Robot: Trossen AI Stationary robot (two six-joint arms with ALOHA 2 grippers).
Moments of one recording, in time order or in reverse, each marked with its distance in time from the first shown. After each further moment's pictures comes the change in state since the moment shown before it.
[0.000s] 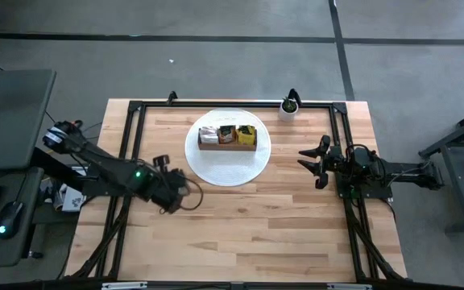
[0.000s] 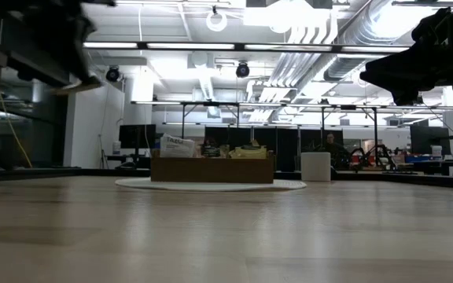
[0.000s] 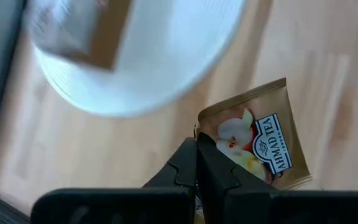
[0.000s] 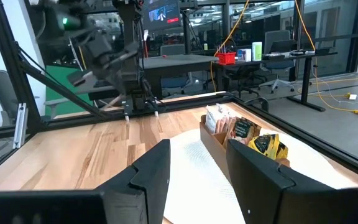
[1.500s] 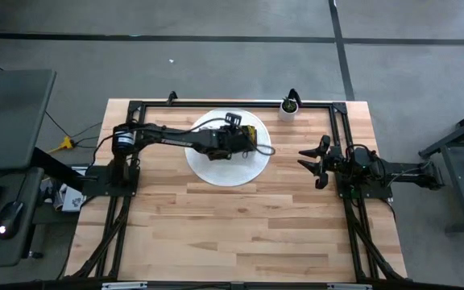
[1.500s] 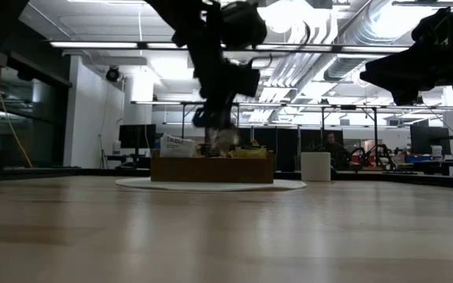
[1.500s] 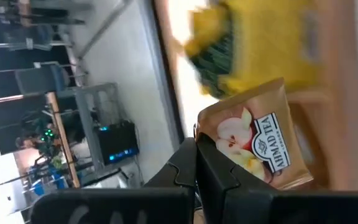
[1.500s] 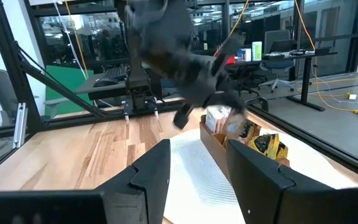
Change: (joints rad) left arm 0.601 0.655 0.469 0.568 -0.316 1.329; right arm 0.000 0.003 0.000 0.004 0.000 0.000
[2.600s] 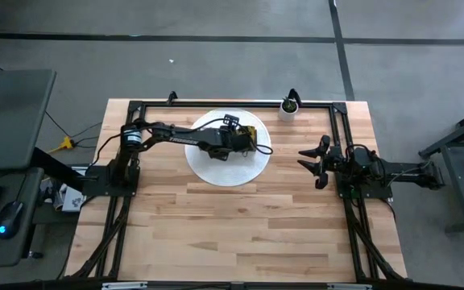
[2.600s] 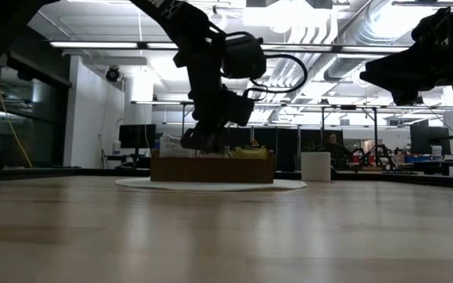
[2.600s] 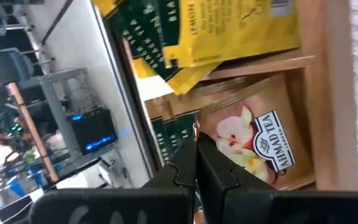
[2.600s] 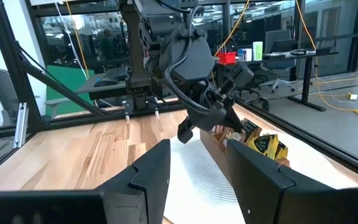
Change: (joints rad) left arm 0.042 0.084 0.006 -0.088 0.065 -0.058; right arm 0.000 0.005 0.000 0.002 -0.003 0.000
